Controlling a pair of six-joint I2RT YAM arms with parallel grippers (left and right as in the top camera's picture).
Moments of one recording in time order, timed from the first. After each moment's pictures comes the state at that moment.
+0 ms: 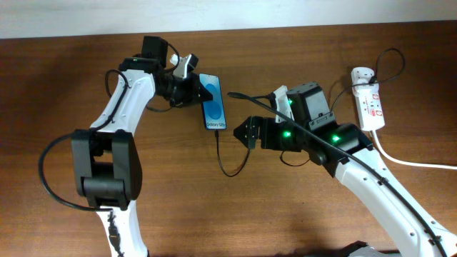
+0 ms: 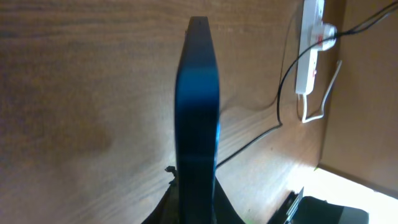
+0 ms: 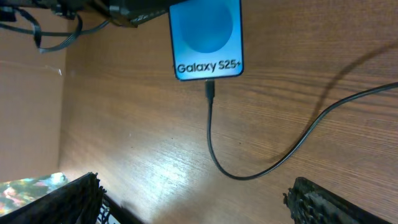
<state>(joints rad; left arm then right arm) -0.13 2.15 1.76 -0.87 0.78 -0.19 0.41 1.36 1.10 -0.62 -0.47 0.56</state>
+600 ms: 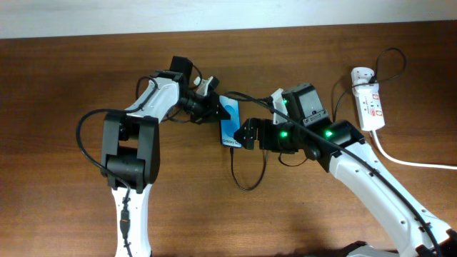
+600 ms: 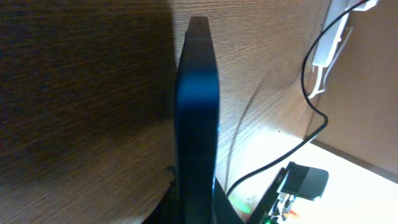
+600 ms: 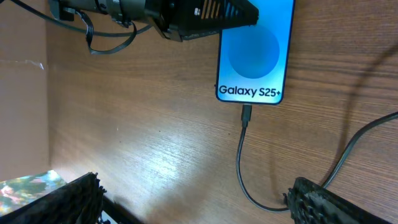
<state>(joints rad) -0.22 2.35 1.76 -0.85 0.87 -0.20 0.41 1.42 1.10 -0.64 -0.47 0.56</state>
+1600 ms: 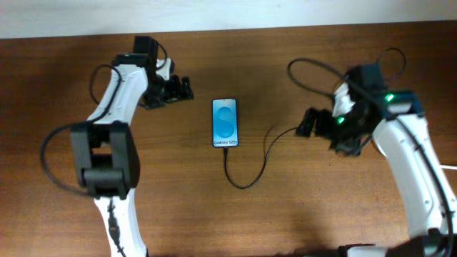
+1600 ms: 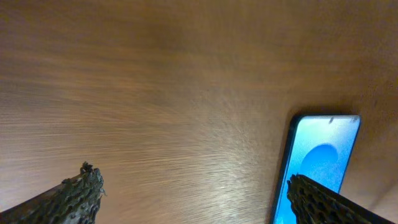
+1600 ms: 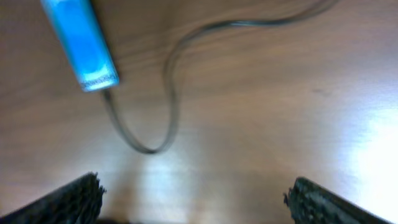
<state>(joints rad) -0.08 2.23 1.87 -0.97 0.27 -0.18 0.01 1.52 1.42 -1.30 -0.30 0.36</state>
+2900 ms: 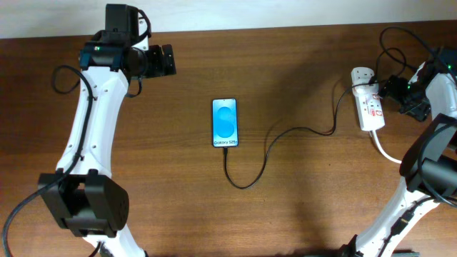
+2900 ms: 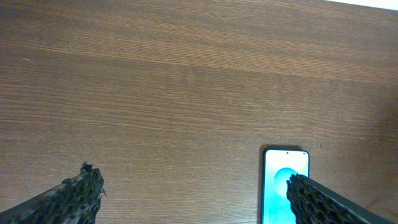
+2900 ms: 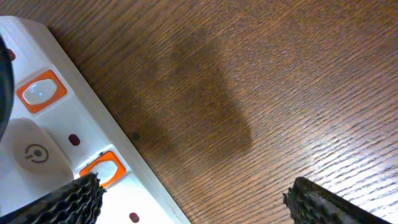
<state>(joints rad) -0.09 1.92 1.91 -0.98 0.04 -0.18 -0.50 2.23 1.78 -0.83 -0.08 0.17</state>
